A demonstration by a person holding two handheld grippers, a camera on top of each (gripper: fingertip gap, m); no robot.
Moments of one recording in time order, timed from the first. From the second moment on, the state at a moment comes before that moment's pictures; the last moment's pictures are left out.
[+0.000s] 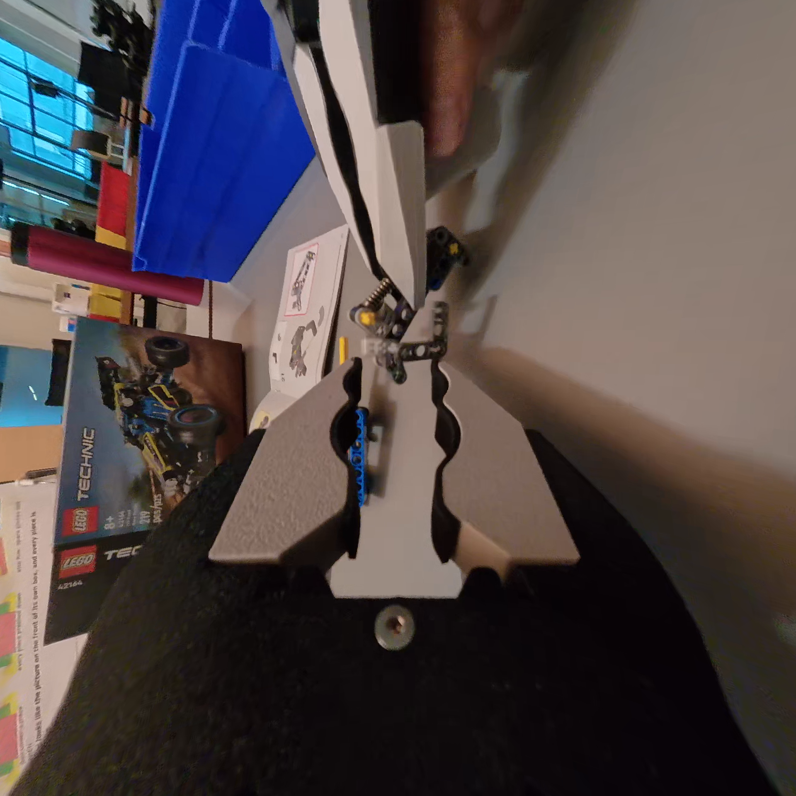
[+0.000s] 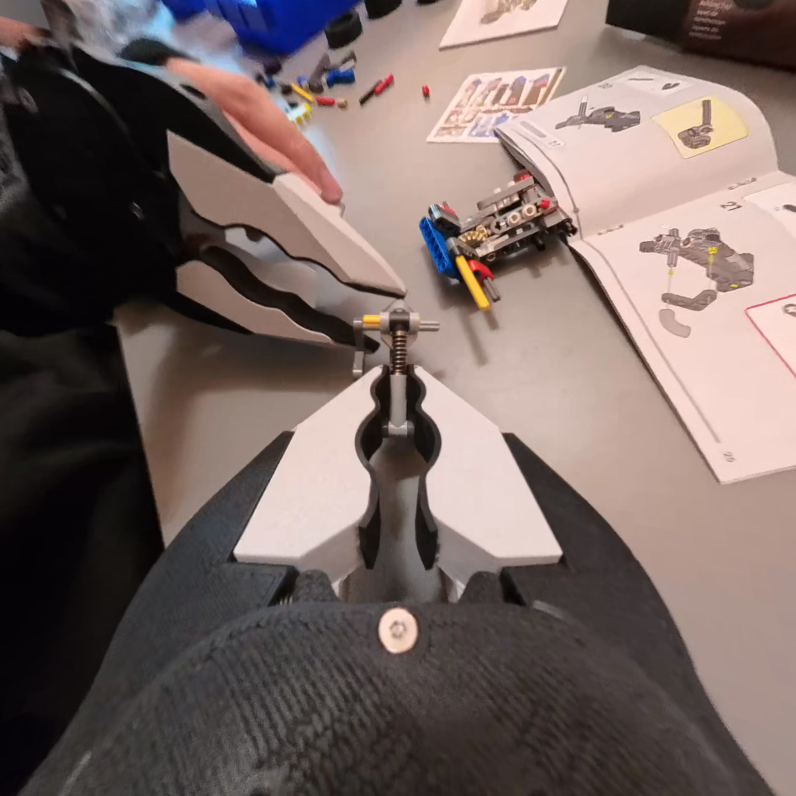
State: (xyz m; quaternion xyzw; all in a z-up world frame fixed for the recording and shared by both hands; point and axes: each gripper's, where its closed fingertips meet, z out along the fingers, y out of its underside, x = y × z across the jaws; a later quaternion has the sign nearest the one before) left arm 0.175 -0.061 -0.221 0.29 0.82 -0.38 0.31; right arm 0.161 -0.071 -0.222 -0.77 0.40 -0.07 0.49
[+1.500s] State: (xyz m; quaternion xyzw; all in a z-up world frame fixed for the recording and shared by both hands) left arm 0.185 -0.058 -0.180 0.23 0.77 -0.49 0.34; right arm 0.173 -0.069 -0.176 -0.70 0.37 -0.13 0.60
